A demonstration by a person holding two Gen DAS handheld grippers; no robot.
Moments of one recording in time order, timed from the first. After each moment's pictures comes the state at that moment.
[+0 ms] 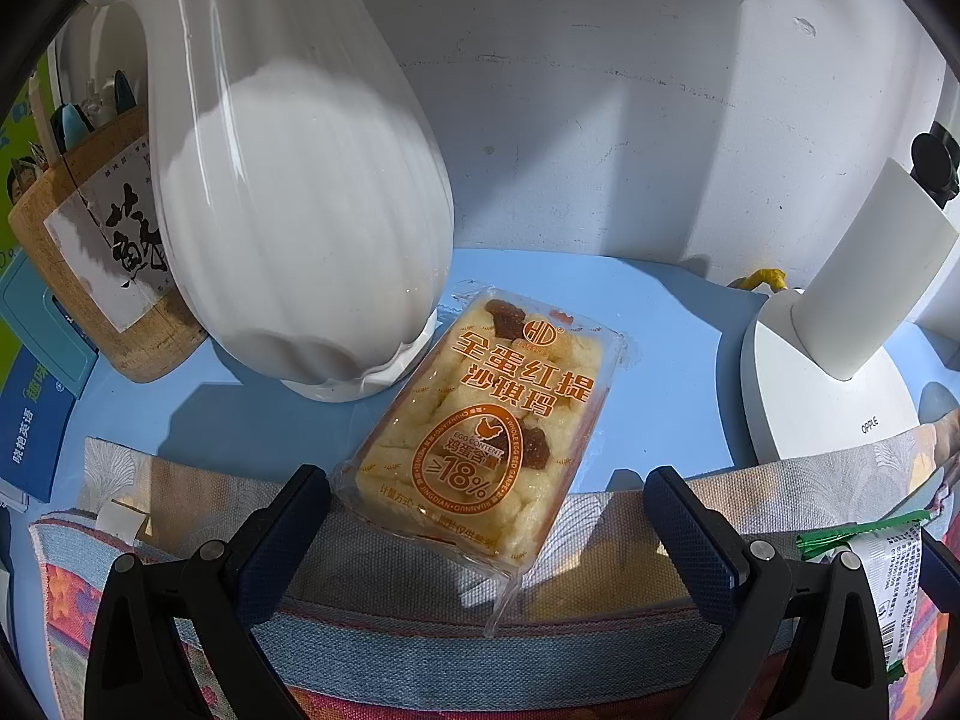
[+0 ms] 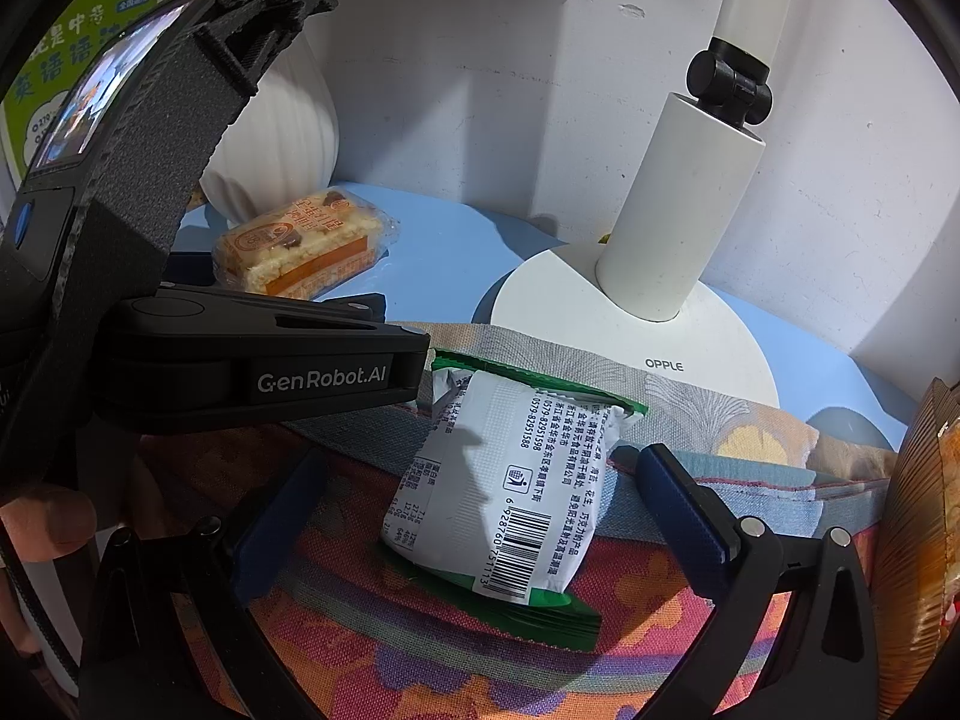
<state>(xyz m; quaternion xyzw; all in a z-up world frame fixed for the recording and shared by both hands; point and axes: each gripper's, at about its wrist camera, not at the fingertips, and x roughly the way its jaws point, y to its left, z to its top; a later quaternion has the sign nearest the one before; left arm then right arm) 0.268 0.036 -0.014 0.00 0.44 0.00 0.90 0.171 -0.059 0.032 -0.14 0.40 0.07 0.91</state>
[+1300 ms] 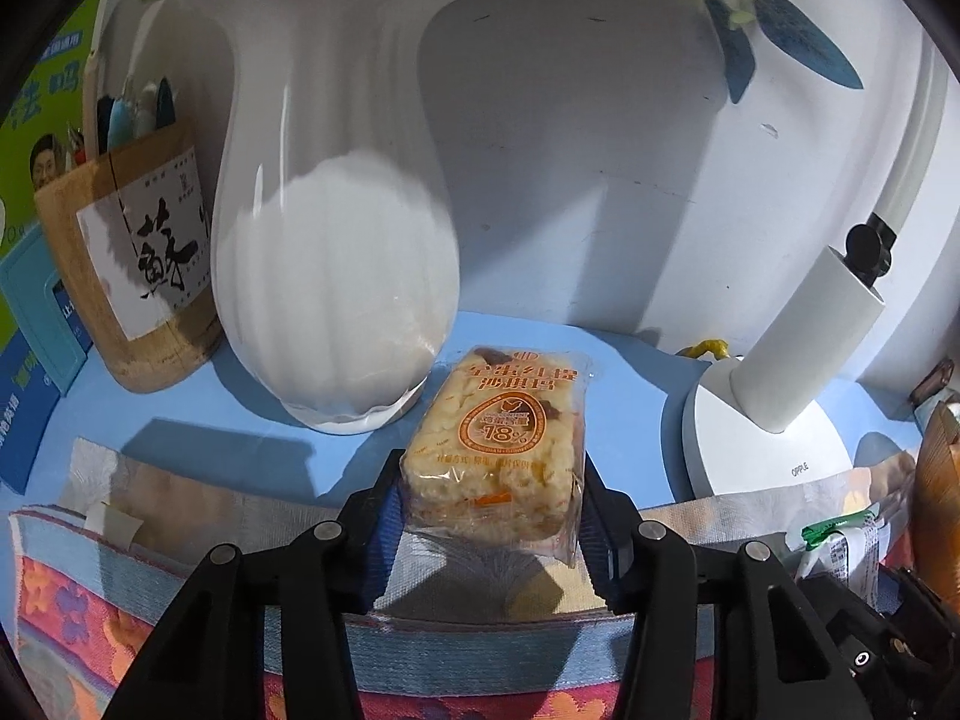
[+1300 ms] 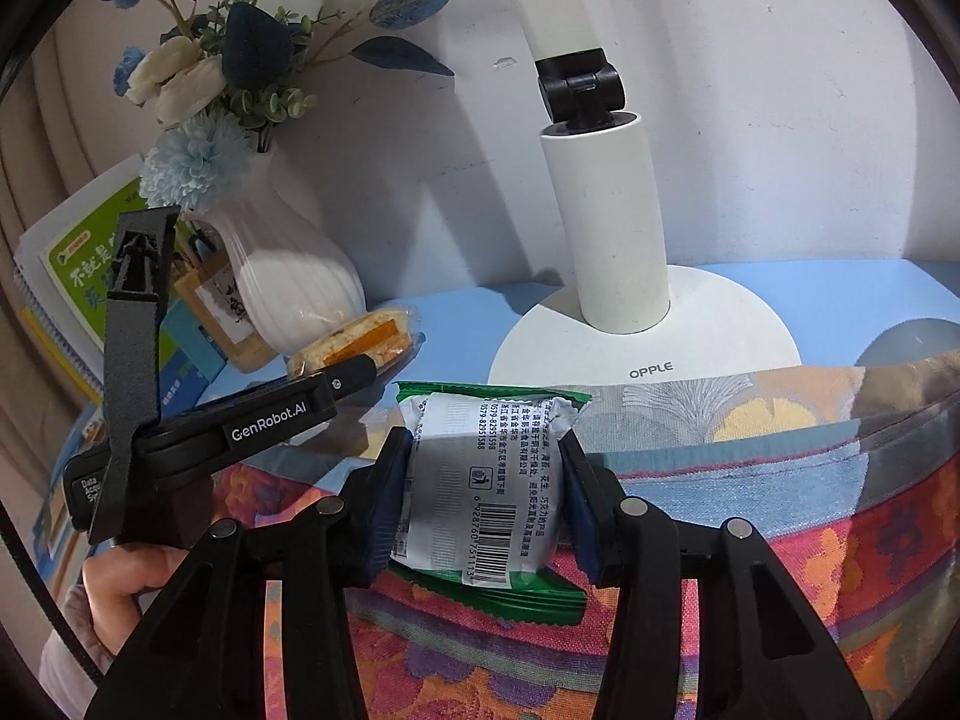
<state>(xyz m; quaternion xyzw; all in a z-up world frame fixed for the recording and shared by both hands) 0.234 0.067 0.011 -0.07 0.38 -0.05 0.92 0.171 -0.131 0.049 0.09 0.34 0.17 0.92</state>
